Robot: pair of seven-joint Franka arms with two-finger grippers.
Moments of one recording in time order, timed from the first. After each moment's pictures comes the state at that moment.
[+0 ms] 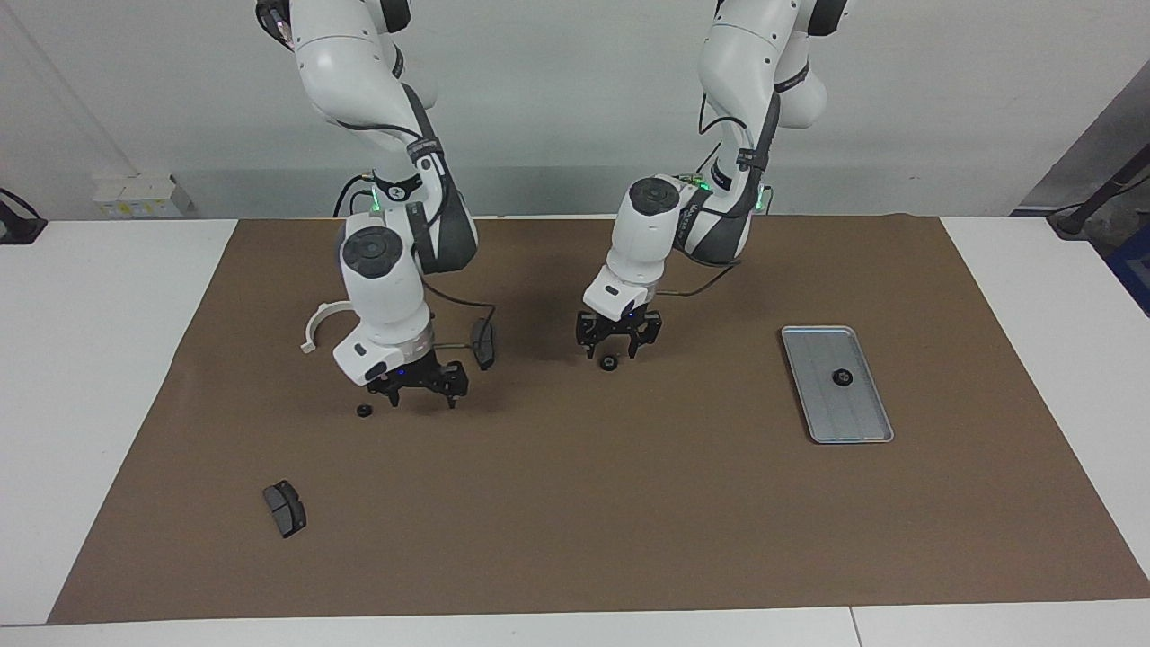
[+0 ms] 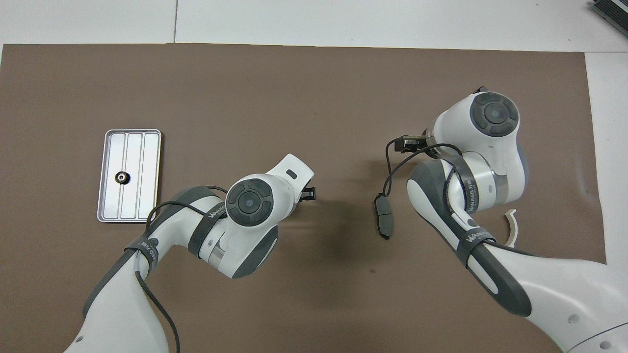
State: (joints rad) left arm -0.53 0.29 -0.13 -2.07 0.01 2.54 -0.66; right arm 0.20 0.35 -0.02 -1.87 -0.04 2.28 0.24
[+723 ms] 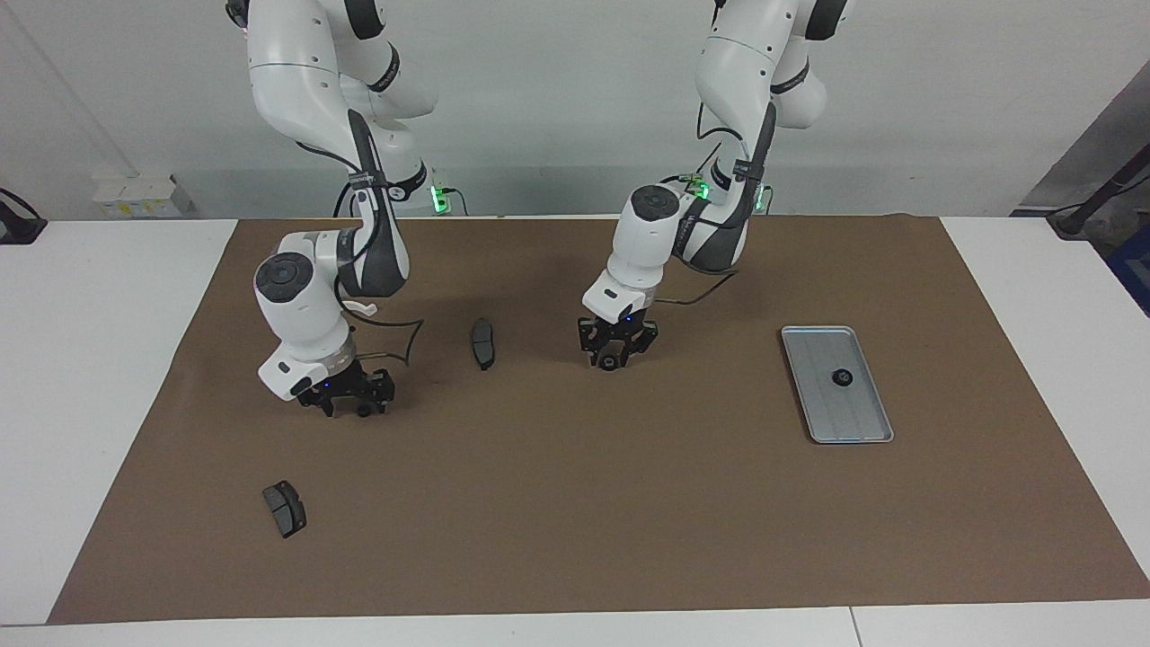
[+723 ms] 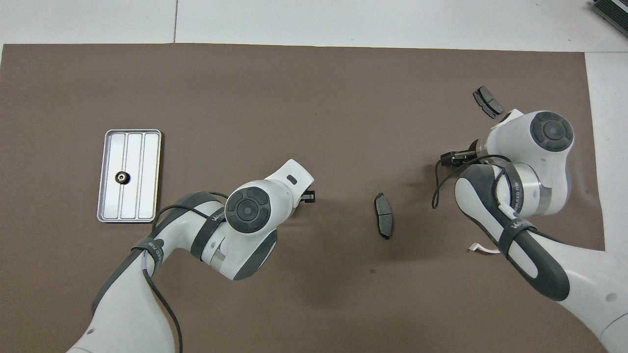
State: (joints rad) left arm -0.53 0.31 -0.13 -2.10 0.01 2.64 -0.59; right arm 0.05 0.35 -0.02 -2.01 -0.04 2.41 0.01
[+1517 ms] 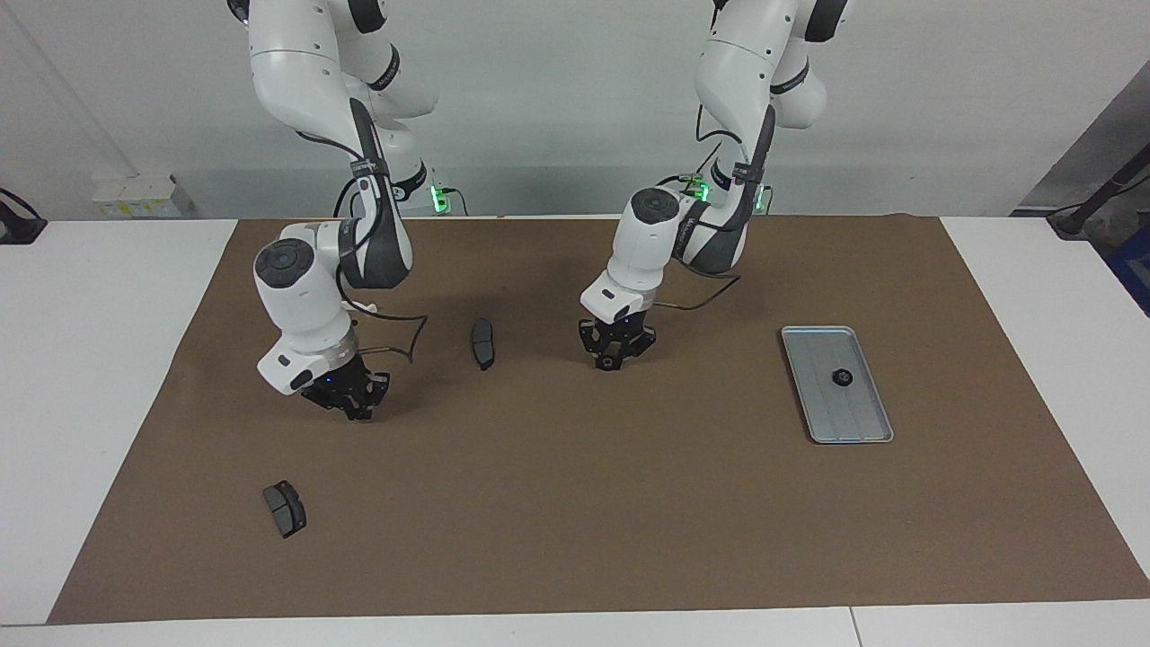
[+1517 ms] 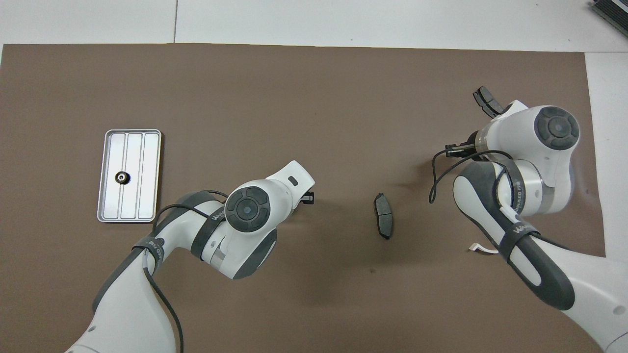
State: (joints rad) left arm -0.53 0.31 -0.12 -2.09 0.01 2.64 -0.53; right arm 0.08 0.30 -0.01 -1.98 -0.03 2.41 0.02
